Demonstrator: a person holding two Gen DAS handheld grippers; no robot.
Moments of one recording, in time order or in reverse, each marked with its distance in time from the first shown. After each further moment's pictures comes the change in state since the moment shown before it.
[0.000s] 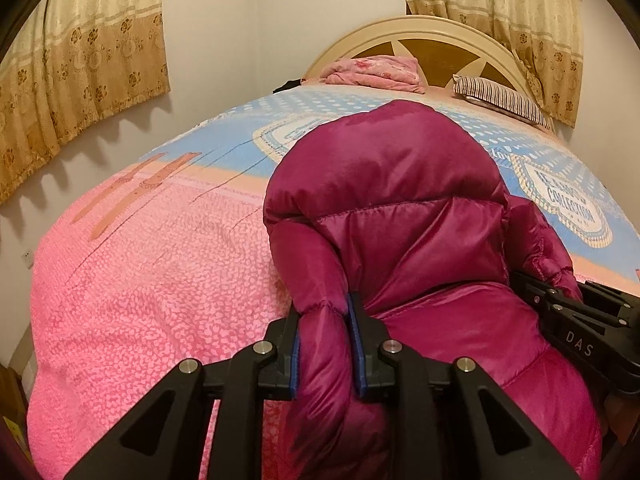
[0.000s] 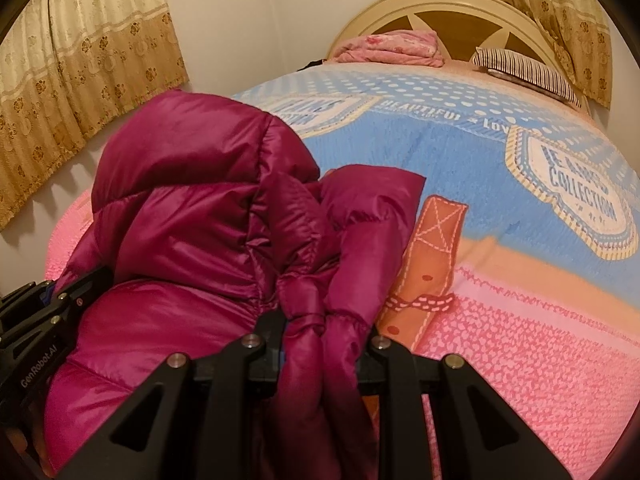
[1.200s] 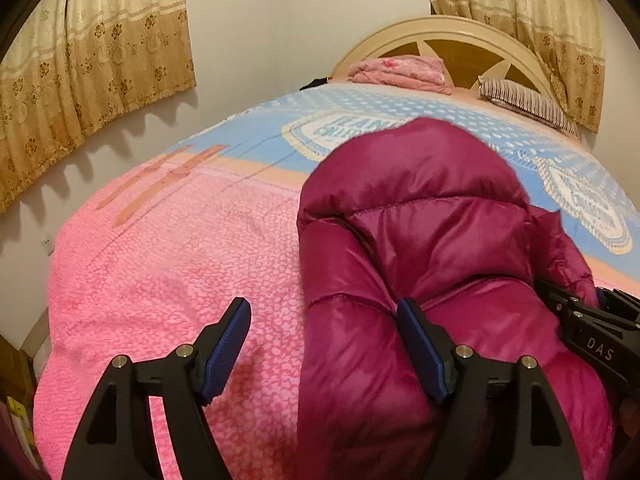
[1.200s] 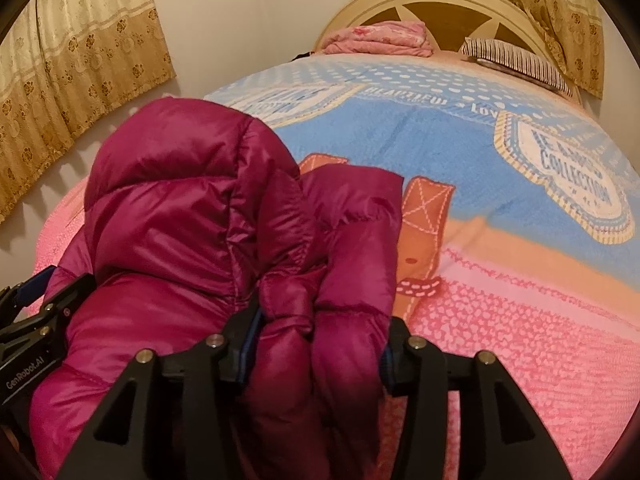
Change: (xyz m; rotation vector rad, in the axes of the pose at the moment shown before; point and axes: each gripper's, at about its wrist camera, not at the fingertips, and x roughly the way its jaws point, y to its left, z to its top) left arm -0.007 0.005 -0.013 -0.034 -0.008 0.091; right arm 0.002 -0.010 -0.006 0.022 0.017 -0.032
